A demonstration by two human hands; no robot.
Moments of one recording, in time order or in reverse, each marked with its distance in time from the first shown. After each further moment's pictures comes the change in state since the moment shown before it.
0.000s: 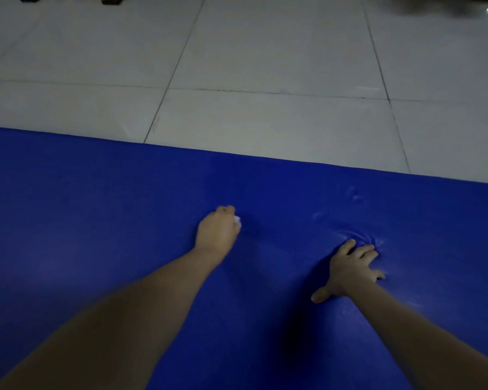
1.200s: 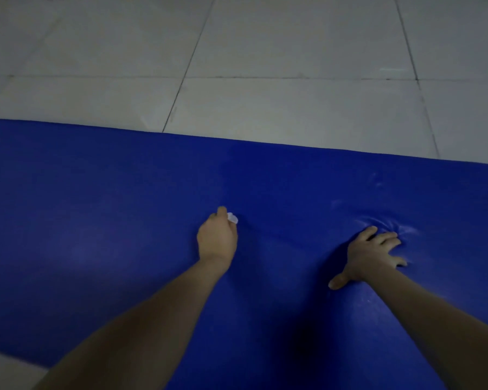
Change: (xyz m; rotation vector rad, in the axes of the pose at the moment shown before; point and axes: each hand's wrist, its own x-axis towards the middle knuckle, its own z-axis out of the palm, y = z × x) left_hand -0.050 -0.025 0.003 -0.117 0.172 -0.205; right_hand 0.001 -0.003 -0.005 0.048 -0.001 0.013
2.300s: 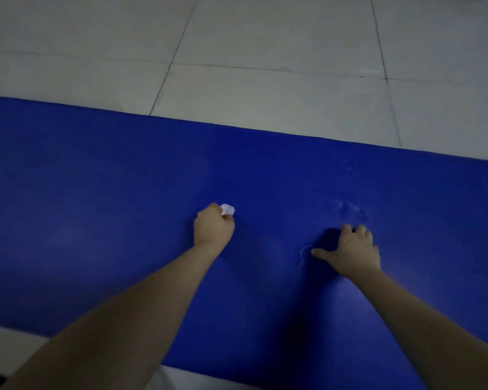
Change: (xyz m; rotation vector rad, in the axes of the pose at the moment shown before) left_hand -0.044 0.021 -0.016 -0.376 -0.186 -0.214; right_hand -0.033 0.050 0.044 0.203 0.299 -0.194
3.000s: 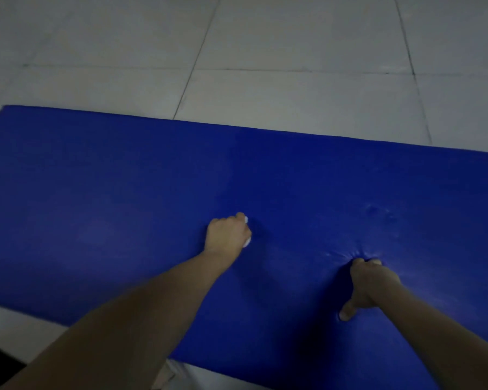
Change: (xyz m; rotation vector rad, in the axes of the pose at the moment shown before) left_hand -0.006 -0.022 -0.013 0.840 -0.116 0.354; right_hand -0.035 -0.012 0.006 -0.277 -0.453 -0.025
